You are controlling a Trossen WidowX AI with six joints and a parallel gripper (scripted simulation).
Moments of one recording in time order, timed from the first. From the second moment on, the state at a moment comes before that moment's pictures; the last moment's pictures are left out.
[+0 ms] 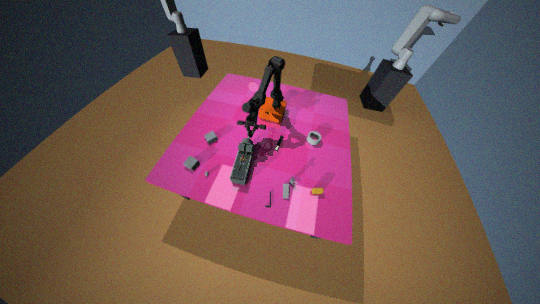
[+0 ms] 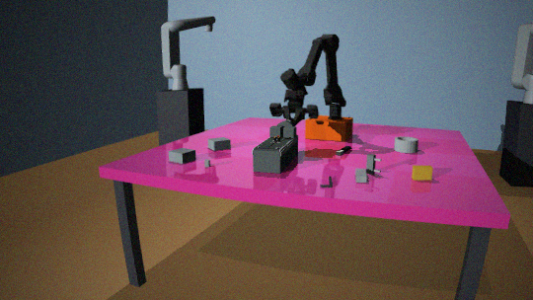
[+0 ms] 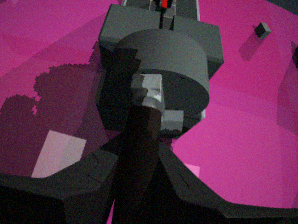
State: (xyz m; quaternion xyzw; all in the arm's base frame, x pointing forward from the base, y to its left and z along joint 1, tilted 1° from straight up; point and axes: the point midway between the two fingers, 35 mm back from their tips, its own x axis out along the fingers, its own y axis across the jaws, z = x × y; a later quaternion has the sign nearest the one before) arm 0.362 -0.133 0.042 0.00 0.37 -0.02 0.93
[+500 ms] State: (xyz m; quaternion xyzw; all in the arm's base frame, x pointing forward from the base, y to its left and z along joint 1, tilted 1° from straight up) arm 0.361 -0.132 0.040 0.00 0.37 -0.01 0.93
